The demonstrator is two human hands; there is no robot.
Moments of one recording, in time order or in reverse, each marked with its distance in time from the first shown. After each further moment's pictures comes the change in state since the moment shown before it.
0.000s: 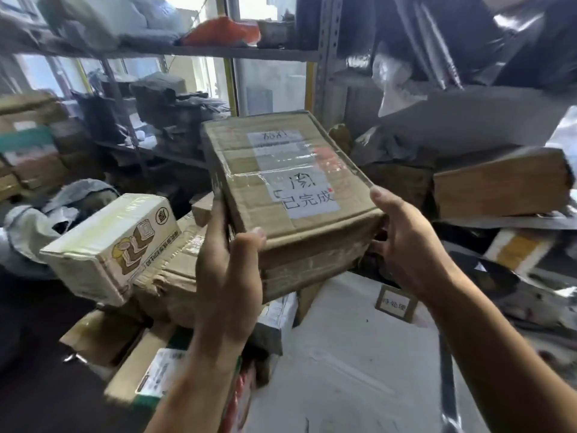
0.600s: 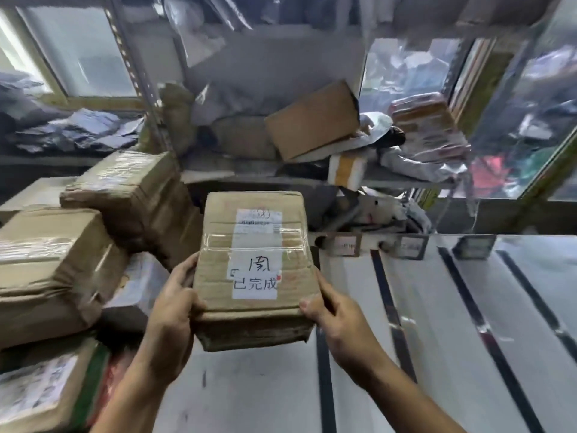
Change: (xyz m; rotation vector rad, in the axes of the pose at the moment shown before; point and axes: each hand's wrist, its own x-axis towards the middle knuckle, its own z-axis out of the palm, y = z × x) left_hand -0.128 -0.068 0.110 -0.149 -0.389 -0.645; right_hand -0.256 0.063 -0.096 -0.064 0.307 0.249
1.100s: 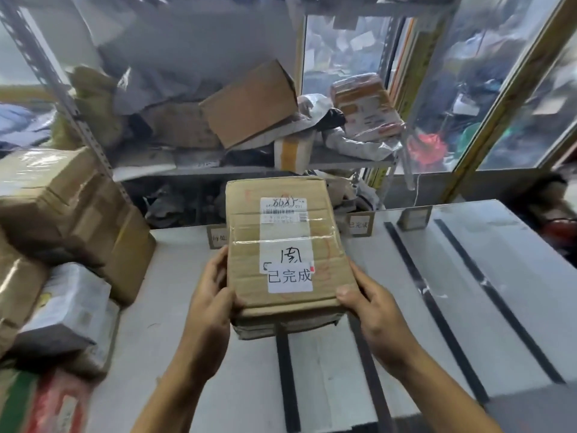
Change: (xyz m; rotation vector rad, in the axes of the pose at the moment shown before) left_hand -0.016 -0.045 0.100 -0.050 -0.339 0.090; right_hand -0.062 0.007 -0.098 -0.053 0.250 -0.023
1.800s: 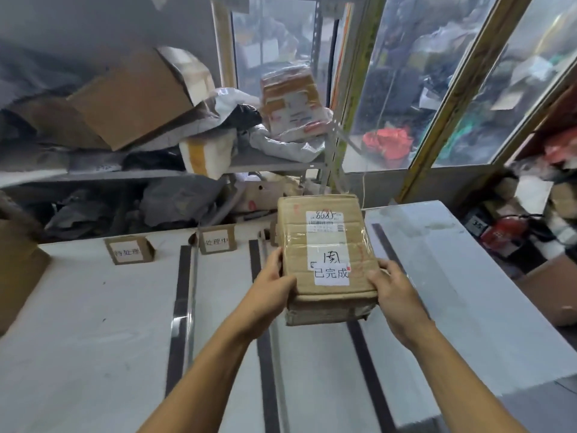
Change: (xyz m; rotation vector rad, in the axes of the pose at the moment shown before) left_hand 0.104 -0.103 0.279 0.147 -0.278 -0.363; right_hand 0.039 0.066 -0.284 -0.085 0.458 0.270
